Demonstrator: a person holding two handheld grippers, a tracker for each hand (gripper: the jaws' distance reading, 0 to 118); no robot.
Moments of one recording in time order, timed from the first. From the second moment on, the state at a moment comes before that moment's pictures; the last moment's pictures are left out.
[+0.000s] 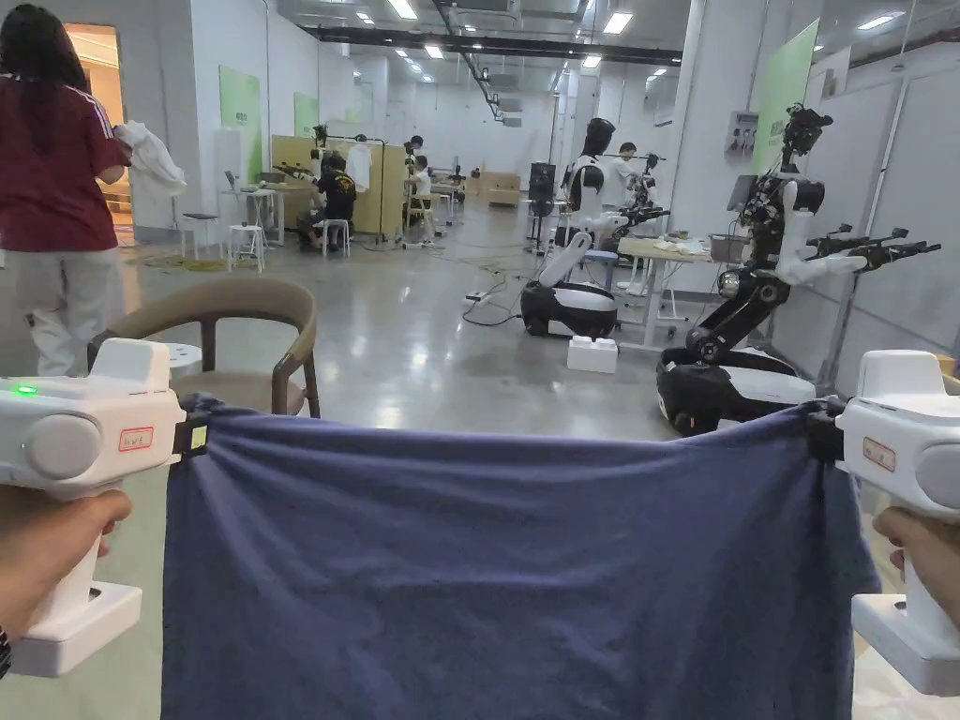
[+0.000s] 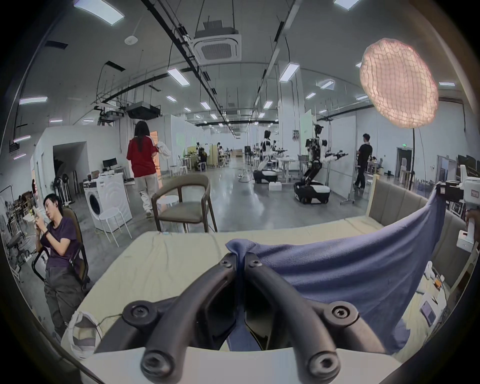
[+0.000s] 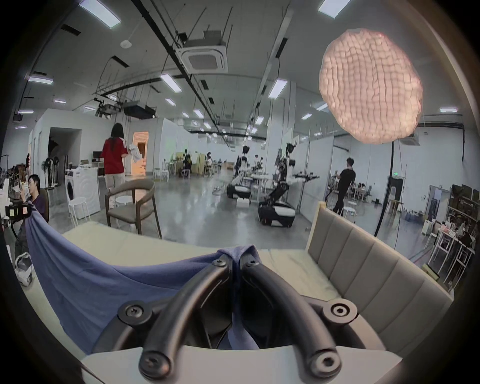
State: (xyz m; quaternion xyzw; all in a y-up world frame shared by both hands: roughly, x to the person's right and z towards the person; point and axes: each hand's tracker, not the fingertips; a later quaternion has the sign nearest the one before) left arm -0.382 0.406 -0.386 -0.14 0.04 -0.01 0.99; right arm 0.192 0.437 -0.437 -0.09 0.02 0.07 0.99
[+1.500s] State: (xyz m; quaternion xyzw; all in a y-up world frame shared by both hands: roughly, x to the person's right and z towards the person) left arm -0.392 0.293 -0.340 -0.17 0.04 0.03 0.98; right arm 0.209 0.331 -0.386 -0.15 0.04 0.09 0.98
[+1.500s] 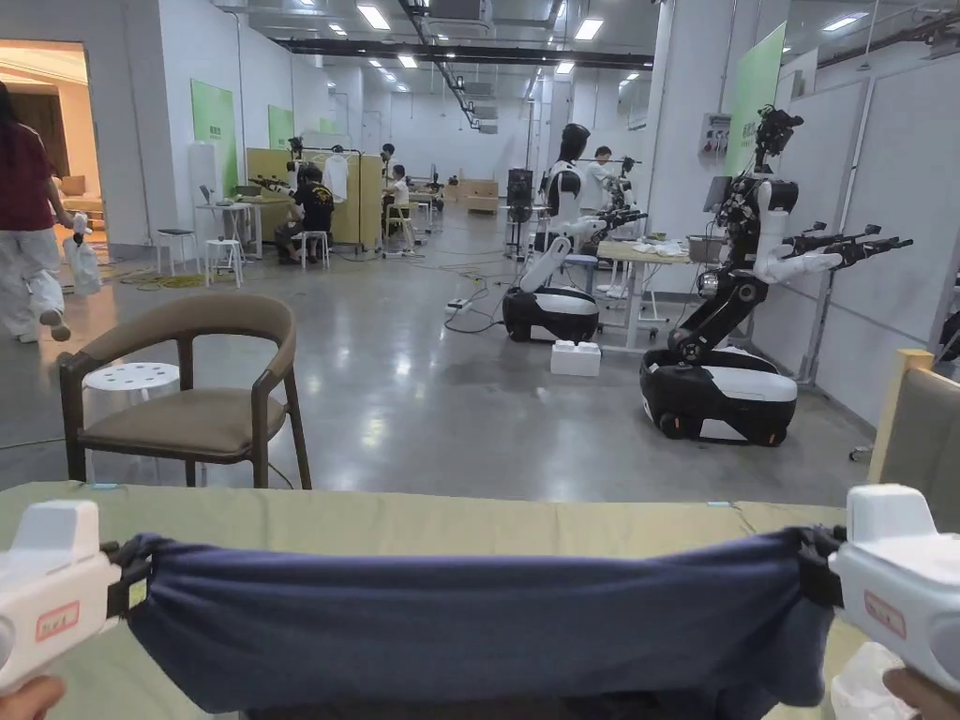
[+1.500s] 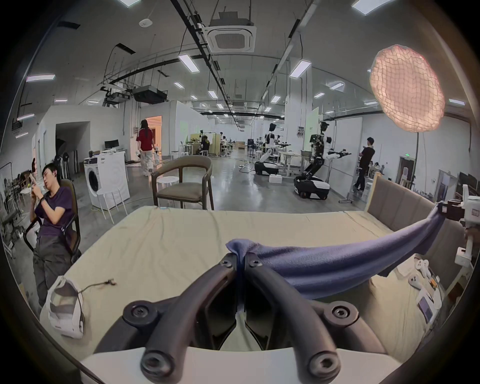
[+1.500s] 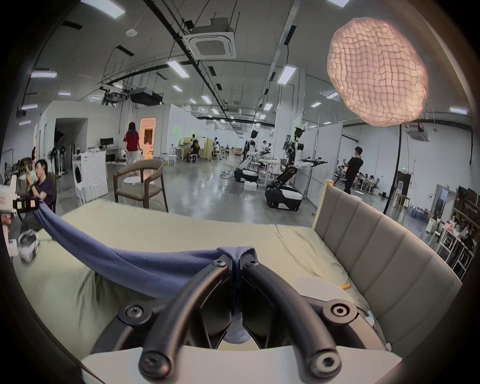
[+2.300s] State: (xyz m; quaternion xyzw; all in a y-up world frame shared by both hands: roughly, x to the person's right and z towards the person) left arm -0.368 0.124 -0.134 -0.37 0.02 0.04 0.93; right arm 0.216 0.154 -0.184 -0.39 0.04 0.12 0.91
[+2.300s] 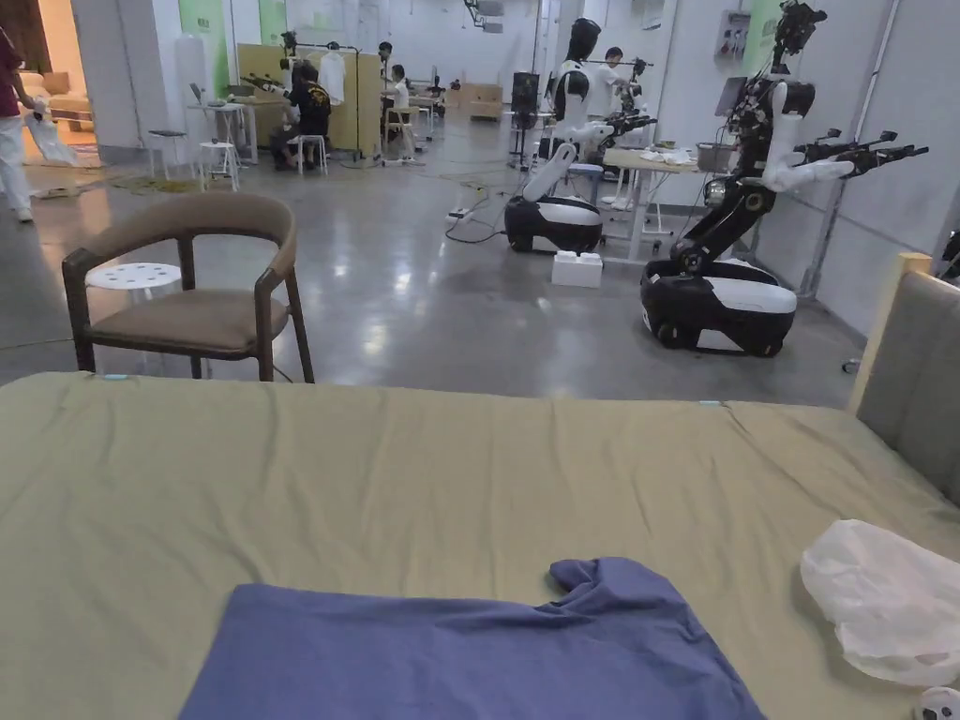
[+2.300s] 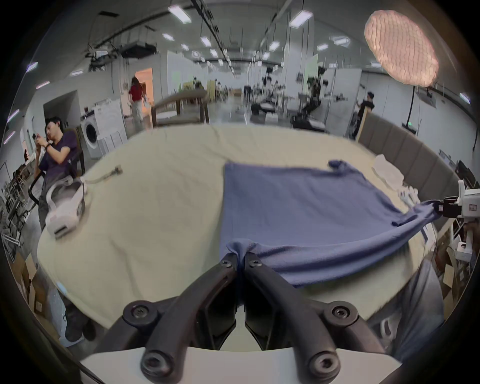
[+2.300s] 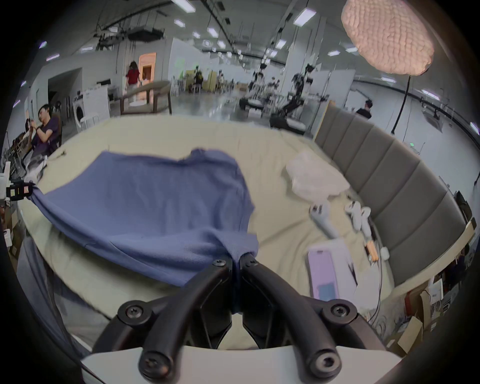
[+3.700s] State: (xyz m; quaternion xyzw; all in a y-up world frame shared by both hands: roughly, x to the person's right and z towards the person) left arm -0.257 0.209 -0.217 -0.07 0.06 -0.03 1.00; right arm 0.088 0.224 -0.243 -0.02 0.03 0.02 1.00
